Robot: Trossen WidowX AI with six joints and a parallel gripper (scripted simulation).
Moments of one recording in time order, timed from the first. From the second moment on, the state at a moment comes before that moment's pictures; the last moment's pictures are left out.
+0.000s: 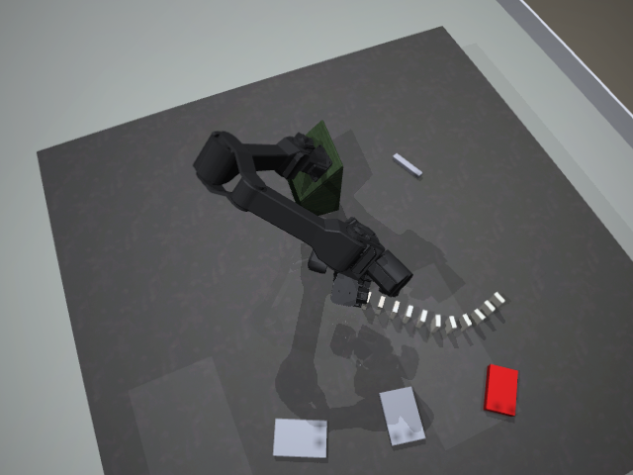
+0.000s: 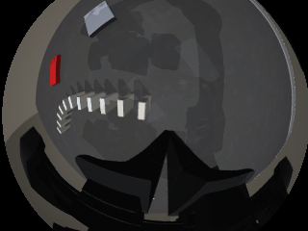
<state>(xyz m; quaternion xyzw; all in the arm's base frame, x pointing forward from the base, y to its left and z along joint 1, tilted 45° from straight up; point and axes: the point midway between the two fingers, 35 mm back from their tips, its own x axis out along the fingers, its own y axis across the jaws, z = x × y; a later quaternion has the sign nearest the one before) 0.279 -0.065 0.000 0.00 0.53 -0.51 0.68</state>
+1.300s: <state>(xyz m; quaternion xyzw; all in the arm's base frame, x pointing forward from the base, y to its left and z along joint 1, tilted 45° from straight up) 0.270 -0.120 -0.051 0.01 0.53 -0.52 0.67</state>
